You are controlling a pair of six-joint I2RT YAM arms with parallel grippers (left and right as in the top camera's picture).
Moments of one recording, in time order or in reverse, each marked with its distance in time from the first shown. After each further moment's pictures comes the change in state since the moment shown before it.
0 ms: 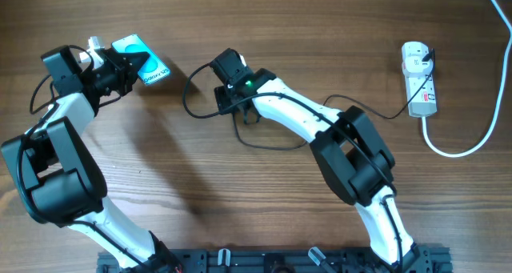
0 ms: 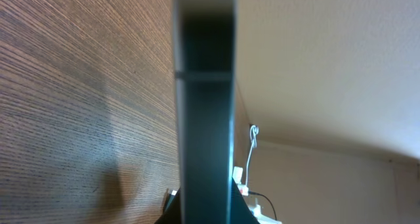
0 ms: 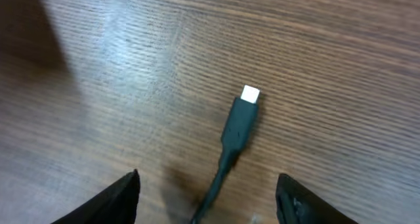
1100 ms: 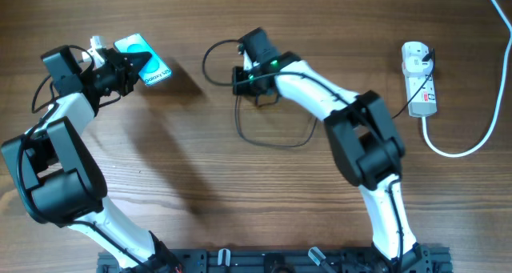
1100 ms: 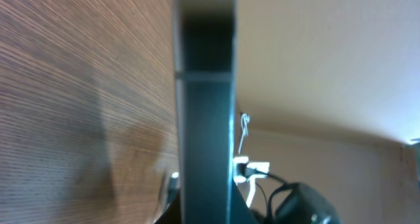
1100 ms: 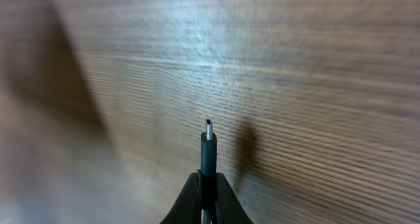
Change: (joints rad) left arm 0.000 0.000 0.000 0.000 0.068 0.000; right arm -0.177 0.026 0.031 0.056 -0.401 0.110
